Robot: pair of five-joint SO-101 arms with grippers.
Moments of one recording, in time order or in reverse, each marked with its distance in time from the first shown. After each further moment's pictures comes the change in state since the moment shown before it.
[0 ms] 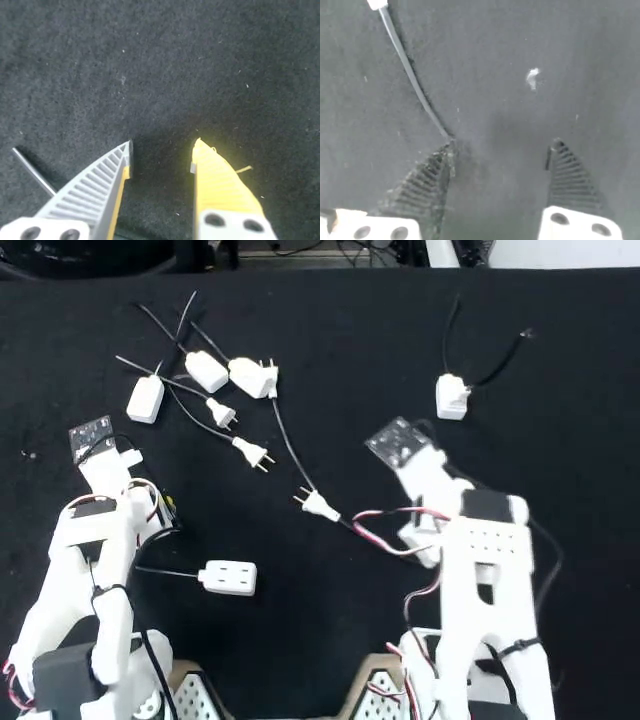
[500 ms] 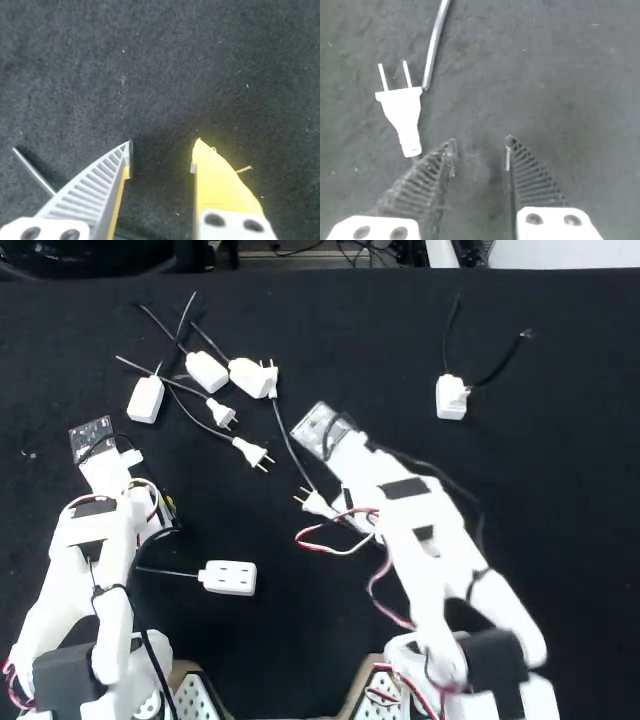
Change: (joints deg) left arm 0.0 0.0 0.0 0.0 0.0; right arm -18.0 21.5 0.8 -33.4 -5.5
